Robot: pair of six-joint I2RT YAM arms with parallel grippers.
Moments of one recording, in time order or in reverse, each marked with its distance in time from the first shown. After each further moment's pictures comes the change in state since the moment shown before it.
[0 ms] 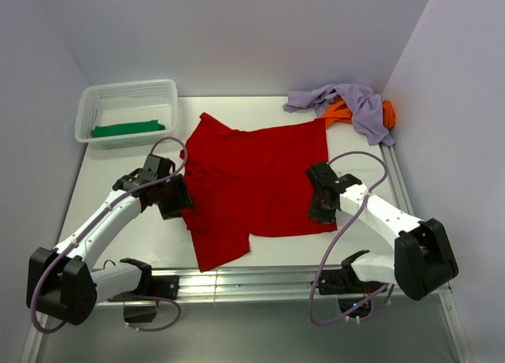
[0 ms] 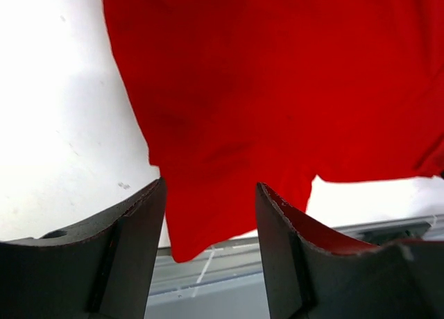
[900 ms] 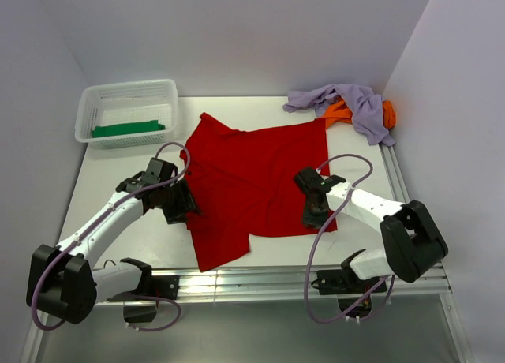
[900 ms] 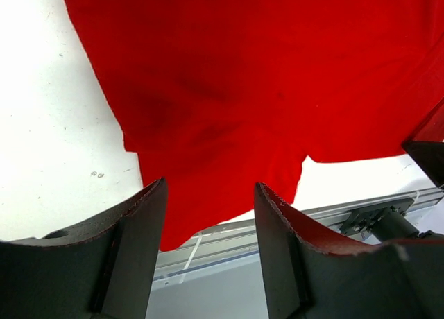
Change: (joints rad) left arm -0.019 -0.004 -0.053 0.030 0.093 -0.044; right arm 0.098 0.124 -0.020 0.042 0.023 0.061
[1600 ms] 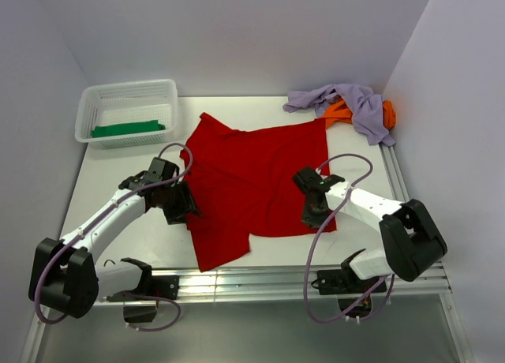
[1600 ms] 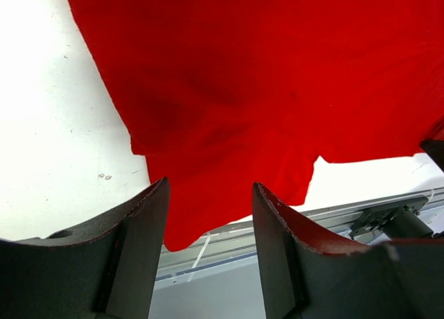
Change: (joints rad) left arm 0.000 0.038 0.001 -0.001 0.000 0.030; right arm 0.007 0.024 0.005 0.002 0.018 0.019
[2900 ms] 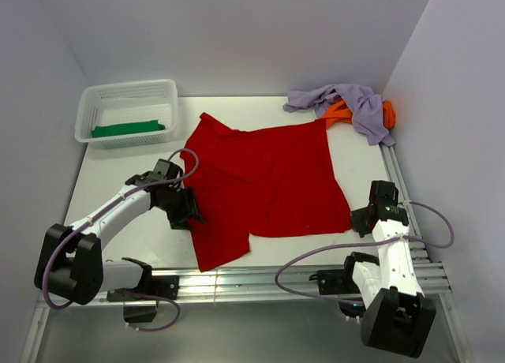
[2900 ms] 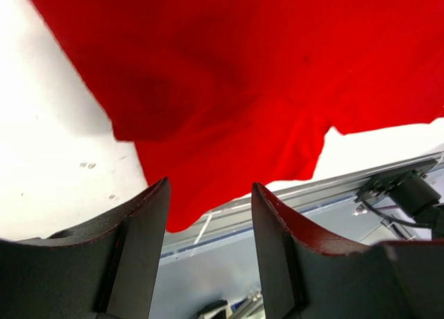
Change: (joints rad) left arm -0.001 0.090 -0.005 -0.008 0.113 0.045; right arm -0.796 -0.559 -0.221 -0.089 -0.092 0.270
